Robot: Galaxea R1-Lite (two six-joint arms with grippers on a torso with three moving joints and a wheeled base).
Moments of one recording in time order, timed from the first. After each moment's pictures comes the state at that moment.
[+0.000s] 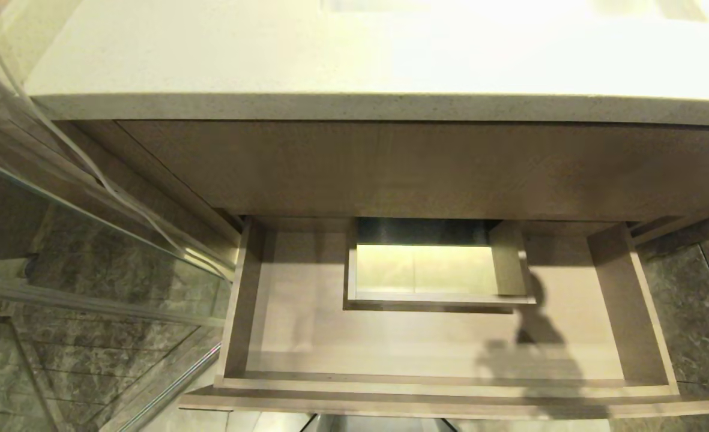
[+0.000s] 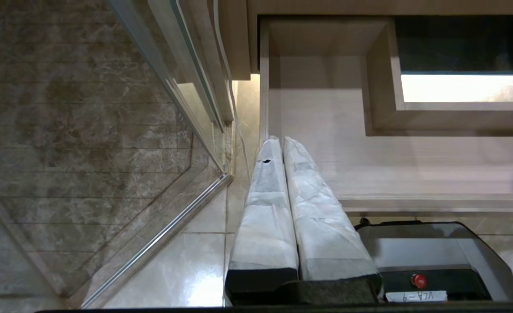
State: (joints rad) left arm 0.00 0.00 0.00 0.00 0.00 0.00; right arm -0.53 0.90 -1.61 0.47 0.23 -0.60
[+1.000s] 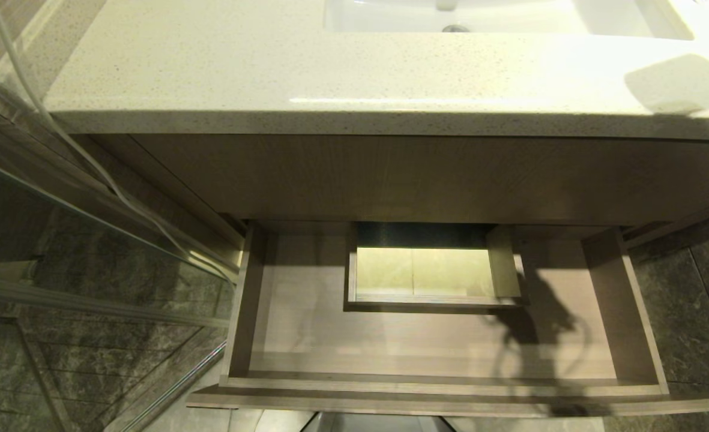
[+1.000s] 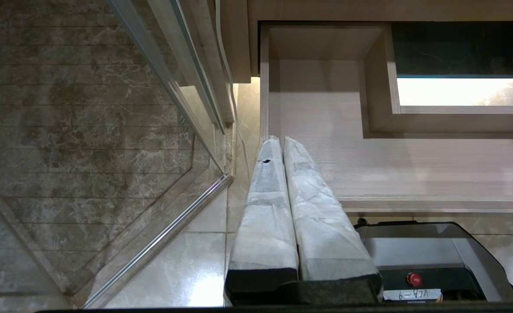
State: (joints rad) left arm 0.00 0.00 0.00 0.00 0.00 0.00; right arm -0.37 1.24 -1.89 0.60 0.25 -0.74
